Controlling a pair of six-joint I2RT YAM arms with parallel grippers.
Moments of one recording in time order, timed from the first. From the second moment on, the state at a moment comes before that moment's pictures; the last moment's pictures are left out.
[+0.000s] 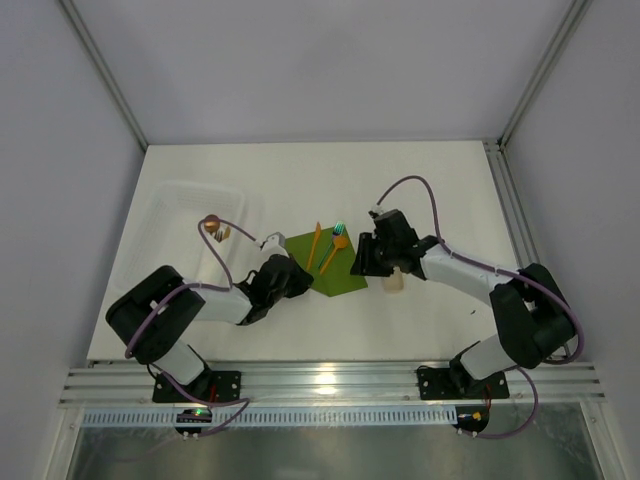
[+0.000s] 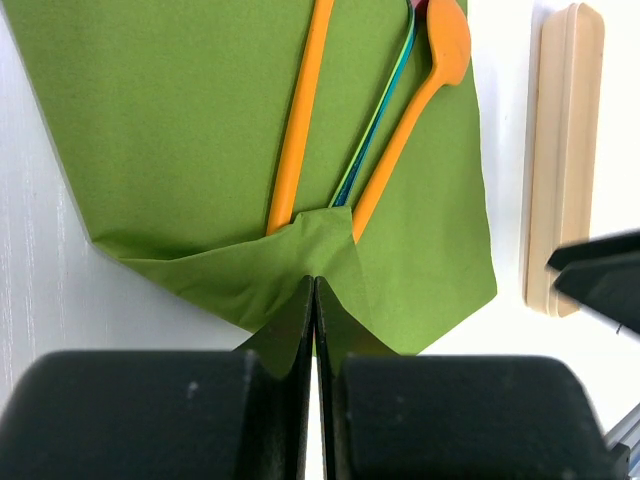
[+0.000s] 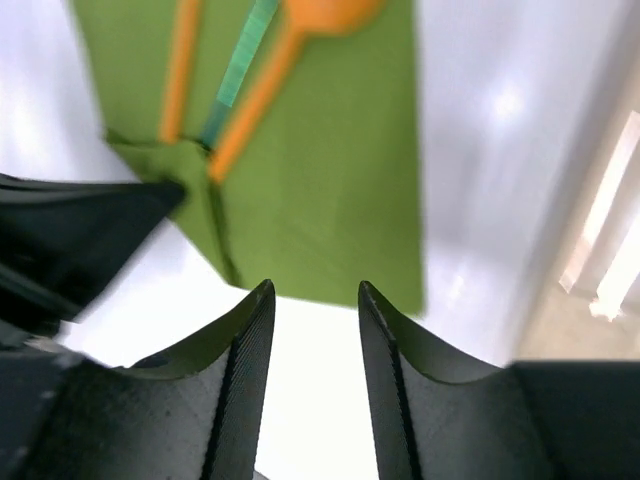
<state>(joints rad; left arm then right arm) -0.77 1.58 0.47 0.51 -0.21 -0.95 0.56 1.51 0.87 -0.20 -0.20 0.57</state>
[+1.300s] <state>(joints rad) -0.77 1.57 0.47 0.48 -0.20 -0.97 0.64 1.95 1.63 -0.67 0.07 0.75</state>
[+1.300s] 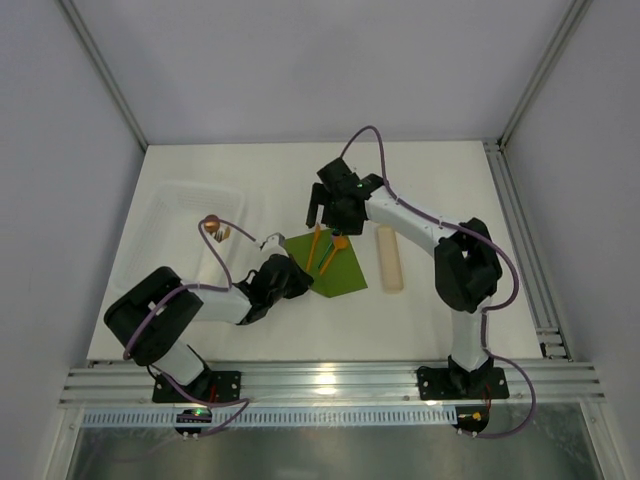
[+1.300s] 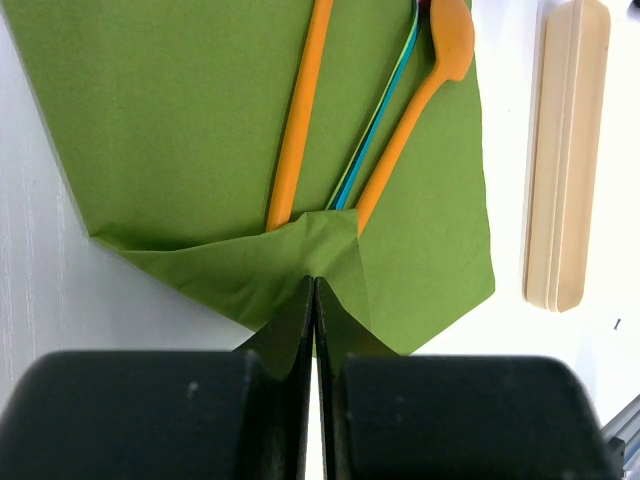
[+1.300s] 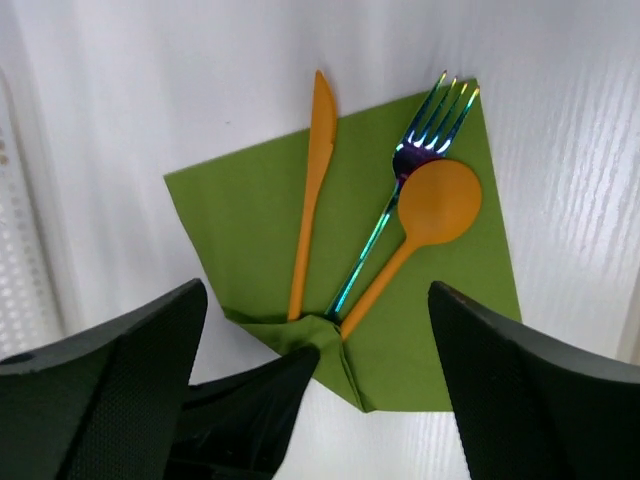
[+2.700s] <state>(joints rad) -0.77 1.55 0.46 0.49 -0.19 -0.96 0.73 2.19 1.79 -0.86 0.21 0.96</state>
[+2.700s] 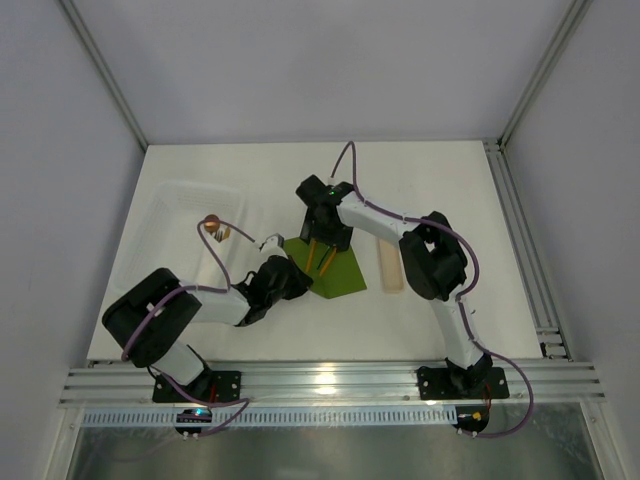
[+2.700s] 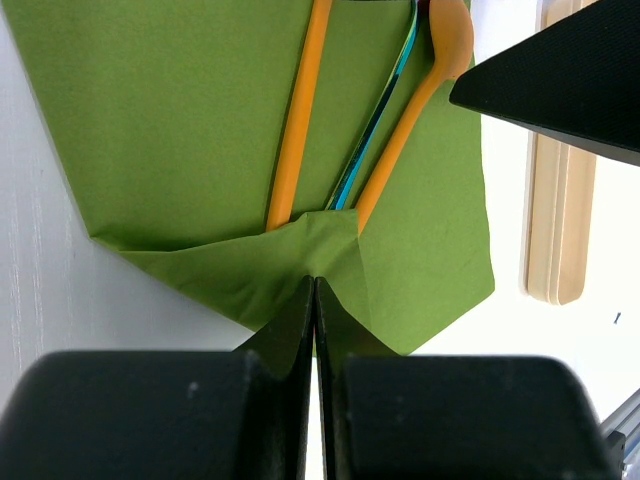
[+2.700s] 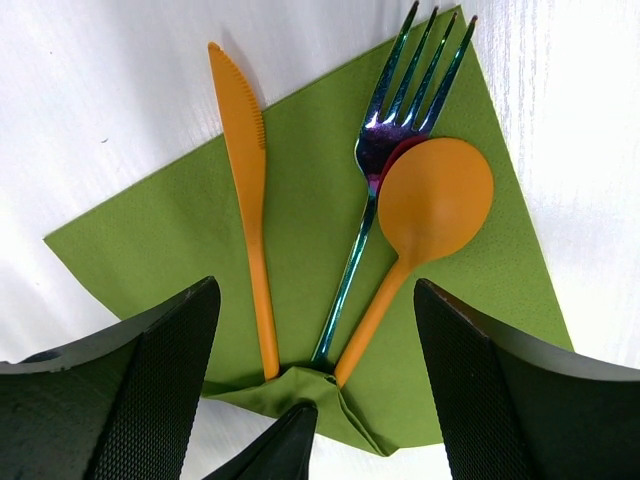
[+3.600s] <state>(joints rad) -0.77 1.55 0.45 0.50 -0.19 -0.96 0.73 2.23 1.79 -0.86 0.21 0.95</state>
